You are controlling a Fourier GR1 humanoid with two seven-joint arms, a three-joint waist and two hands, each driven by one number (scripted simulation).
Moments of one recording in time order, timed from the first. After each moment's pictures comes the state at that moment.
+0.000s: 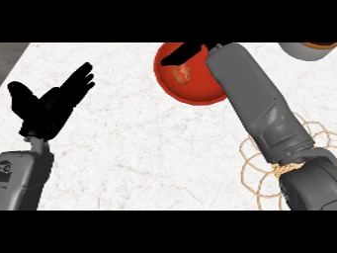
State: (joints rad) left arm -0.34 0.23 0.04 -1.49 0.12 -0.19 0.32; right arm -1.37 -0.05 -0.29 -0.25 0.54 -0.13 -0.08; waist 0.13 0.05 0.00
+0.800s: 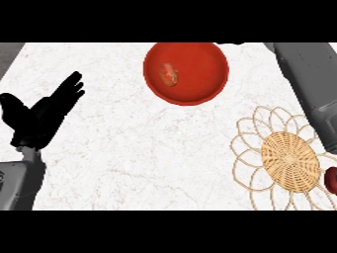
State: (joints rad) left arm -0.27 0.24 0.07 -1.49 0.11 -0.19 0.28; right arm -1.32 -0.30 -0.38 -0.24 0.49 -0.09 -0.32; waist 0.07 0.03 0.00
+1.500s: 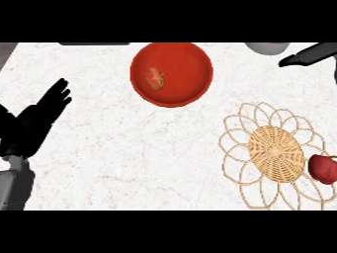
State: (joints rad) left arm -0.21 0.26 0.12 -1.50 0.12 -0.18 0.29; right arm -1.13 -0.49 -0.43 -0.34 0.33 0.48 -0.62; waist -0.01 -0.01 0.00
